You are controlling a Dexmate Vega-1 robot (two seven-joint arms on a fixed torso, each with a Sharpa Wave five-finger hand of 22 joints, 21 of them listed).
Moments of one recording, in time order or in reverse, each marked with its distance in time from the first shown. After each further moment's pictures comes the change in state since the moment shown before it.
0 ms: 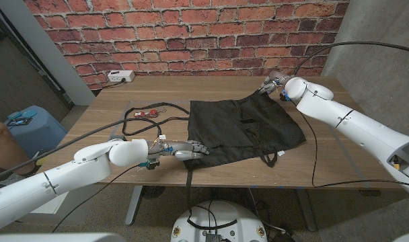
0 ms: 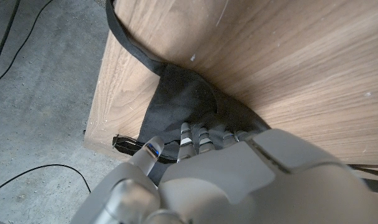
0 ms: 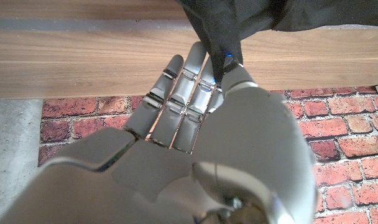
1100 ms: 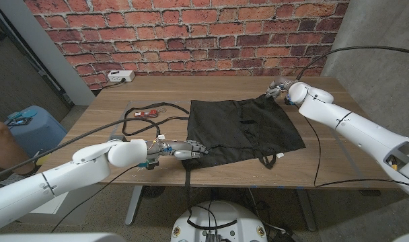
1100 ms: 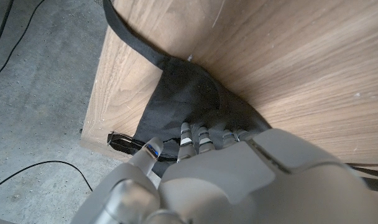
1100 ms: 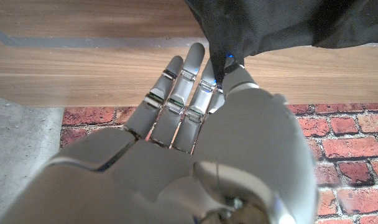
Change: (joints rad) left arm 0.009 0.006 -0.008 -0.008 -0.003 0.016 0.015; left_hand -0.012 0.004 -0.008 0.008 0.000 -0.002 0.002 0.000 0.000 0.000 0.000 0.000 0.000 0.000 0.000 0.001 0.005 -0.004 0.007 0.001 0.004; right arm 0.008 0.016 -0.015 0.134 -0.031 0.054 -0.008; right_hand -0.019 -0.001 0.010 -0.004 -0.001 -0.013 -0.013 0.004 0.000 -0.005 -0.009 0.004 0.000 -0.029 0.014 0.029 -0.014 -0.009 0.002 -0.011 0.000
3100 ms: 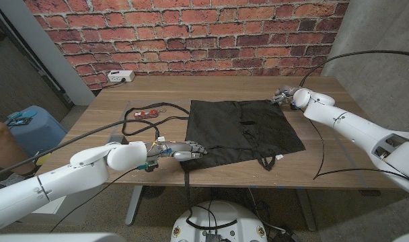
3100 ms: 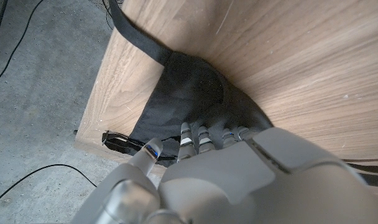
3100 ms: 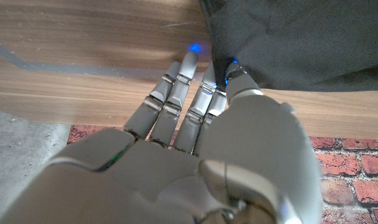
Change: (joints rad) left arm 0.050 0.034 -0.022 -0.069 0.012 0.074 0.042; left_hand -0.013 0.004 -0.015 0.015 0.000 -0.005 0.005 0.005 0.000 0.000 0.000 0.005 0.000 0.000 0.007 0.007 0.005 0.006 0.006 0.004 0.003; right arm 0.086 0.073 -0.070 0.387 -0.046 0.240 0.002; right_hand -0.099 0.014 0.016 -0.018 0.000 -0.050 -0.029 -0.007 -0.006 -0.058 -0.006 -0.011 -0.001 -0.132 0.039 -0.007 -0.061 -0.037 0.009 -0.014 -0.004
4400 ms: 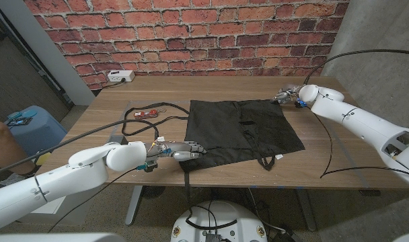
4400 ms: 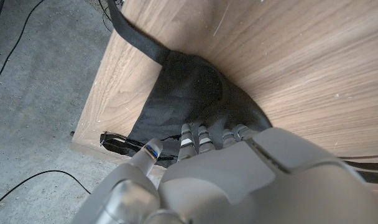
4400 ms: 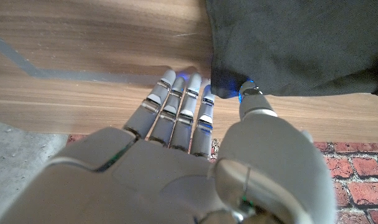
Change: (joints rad) left arm 0.012 0.013 -0.009 -0.024 0.004 0.030 0.006; left_hand 0.000 0.000 -0.024 0.007 0.008 -0.023 0.002 0.000 0.000 -0.006 0.006 0.000 0.000 -0.004 0.003 0.000 0.005 0.000 0.000 -0.008 0.000; right arm 0.017 -0.047 0.016 -0.035 0.021 0.013 0.124; right_hand -0.345 -0.024 0.007 0.022 -0.008 -0.320 0.090 -0.048 -0.021 -0.283 0.157 -0.254 -0.161 -0.308 0.056 -0.197 -0.187 -0.157 0.057 -0.039 -0.009
